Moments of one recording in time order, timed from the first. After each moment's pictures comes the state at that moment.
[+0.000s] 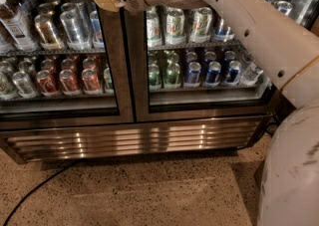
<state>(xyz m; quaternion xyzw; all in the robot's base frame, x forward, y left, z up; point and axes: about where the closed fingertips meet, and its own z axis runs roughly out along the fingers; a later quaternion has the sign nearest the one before) 0.690 0.152 1.012 -0.57 0.54 0.27 0.55</state>
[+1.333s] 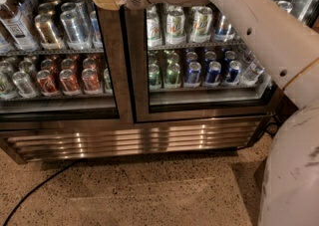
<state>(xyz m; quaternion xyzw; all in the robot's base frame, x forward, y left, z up) 0.688 0.147 1.018 -0.57 0.54 0.27 0.55</state>
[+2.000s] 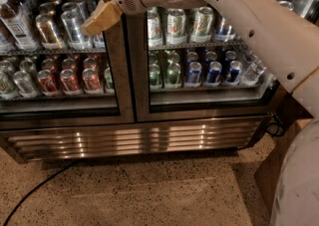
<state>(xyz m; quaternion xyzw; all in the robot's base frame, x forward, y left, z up) 0.670 0.152 1.012 -0.58 0.55 0.26 0.54</state>
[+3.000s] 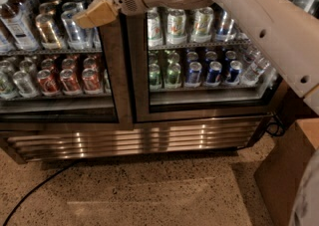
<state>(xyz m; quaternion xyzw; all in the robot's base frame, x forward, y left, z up) 0.630 0.163 1.023 -0.59 0.53 0.30 0.53</state>
